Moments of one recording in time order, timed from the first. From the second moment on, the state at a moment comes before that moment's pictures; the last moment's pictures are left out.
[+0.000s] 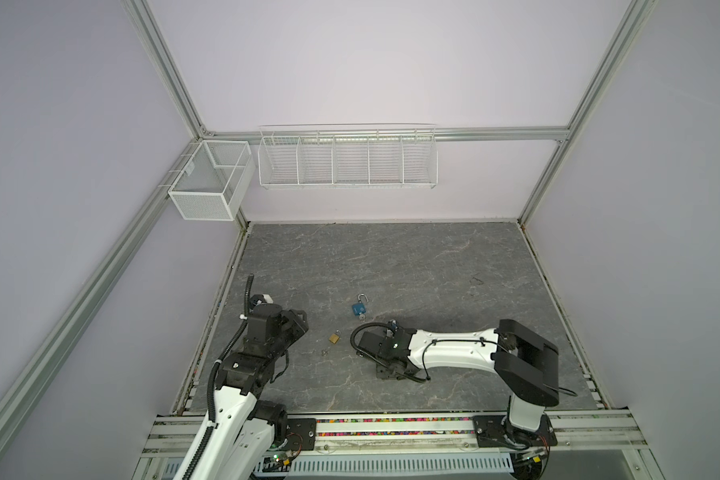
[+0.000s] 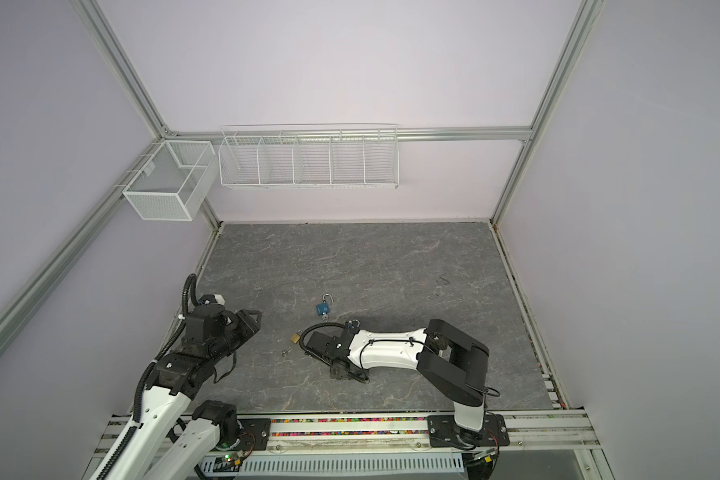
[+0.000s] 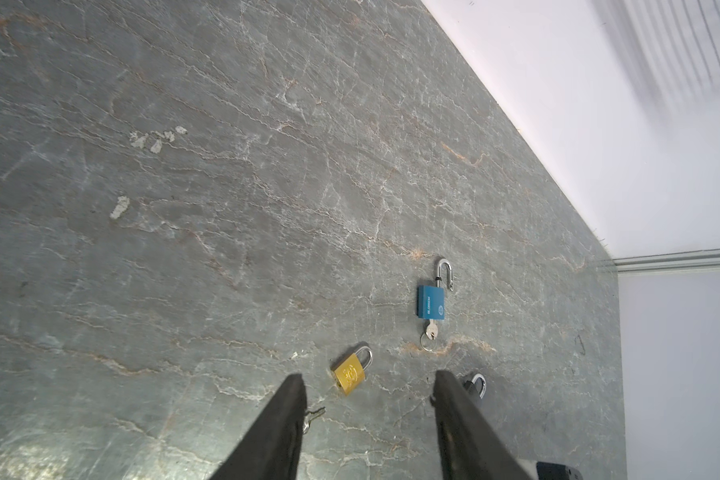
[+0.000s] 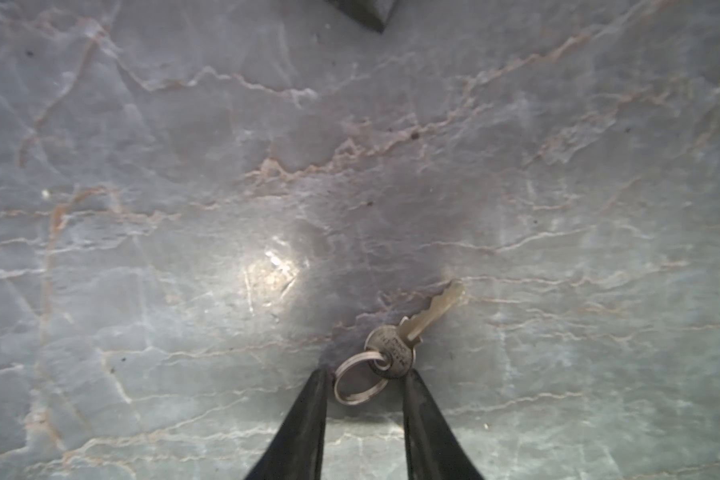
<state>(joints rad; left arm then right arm) -0.25 0.65 0.59 -0.61 0.00 -0.84 1.21 1.83 1.14 -0.76 0.18 1.18</state>
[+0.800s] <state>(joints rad) -0.25 0.68 0.59 -0.55 0.06 -0.85 1.19 1.74 1.03 -0.72 0.30 1.04</state>
